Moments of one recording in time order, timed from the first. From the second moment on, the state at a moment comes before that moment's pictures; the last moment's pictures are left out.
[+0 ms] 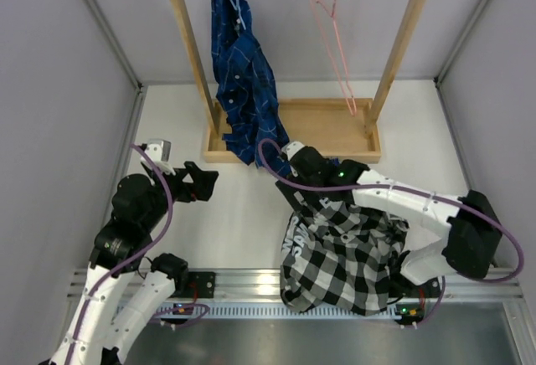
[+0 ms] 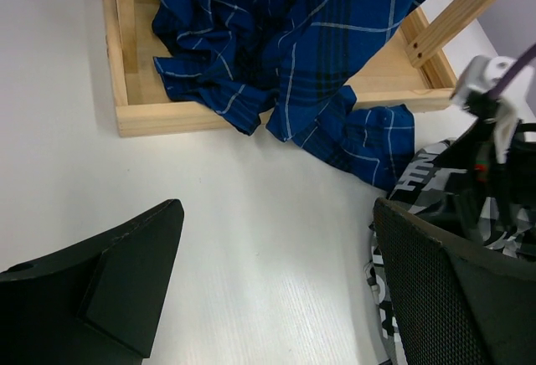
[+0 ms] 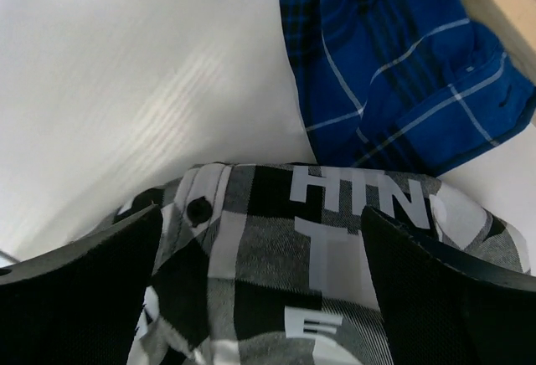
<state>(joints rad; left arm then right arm) -0.35 0.49 0.83 -0.58 0.04 -0.34 0.95 1.41 1.09 -0.63 0.21 0.16</state>
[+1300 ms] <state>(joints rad) -0.35 0.40 0.84 -0.60 -0.04 -0.34 0.96 0.52 0.46 -0.12 -0.08 0.21</state>
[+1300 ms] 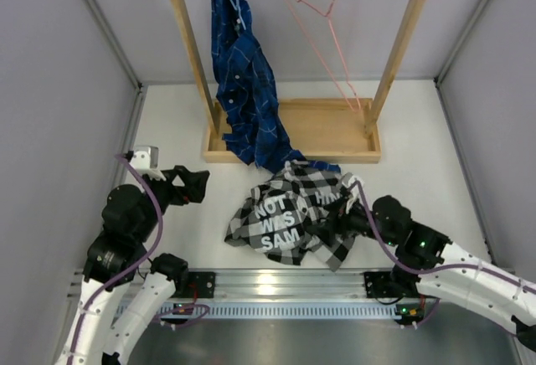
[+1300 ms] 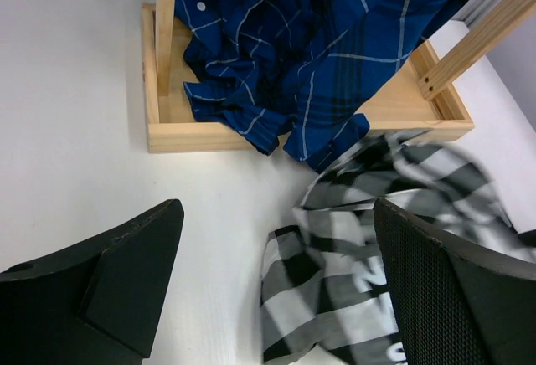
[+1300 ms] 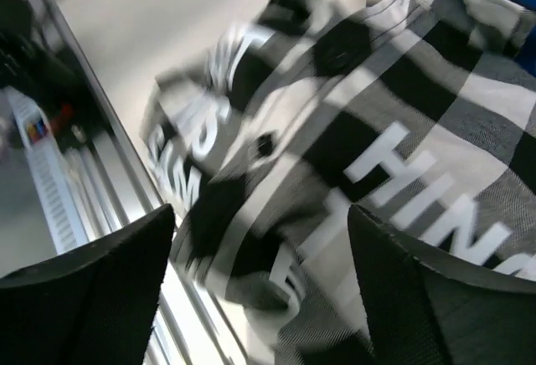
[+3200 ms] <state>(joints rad) -0.46 0.68 0.42 -0.03 0.27 -1.10 0.85 0.68 0.37 0.49 0.31 0.31</state>
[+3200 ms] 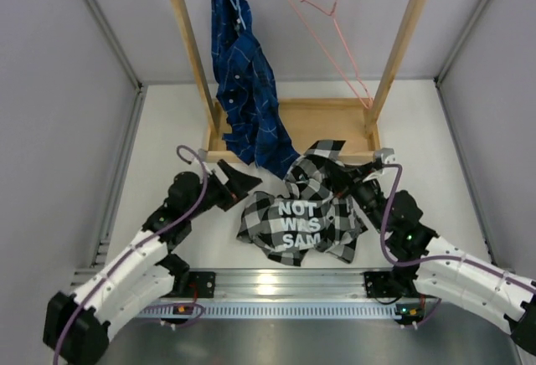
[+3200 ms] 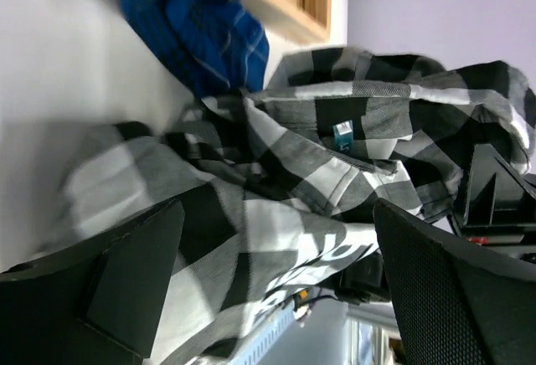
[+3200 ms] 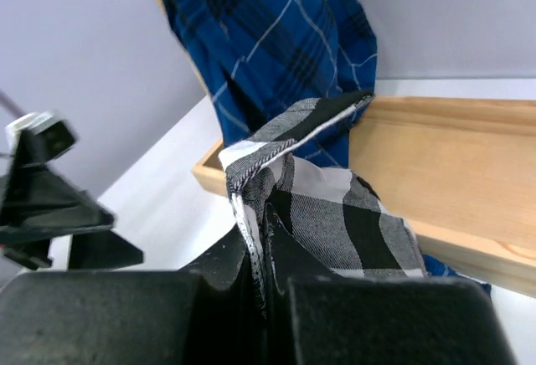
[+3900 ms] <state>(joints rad) -0.77 1.51 0.59 0.55 0.13 -1.38 0.85 0.51 0.22 0.56 0.13 0.25</state>
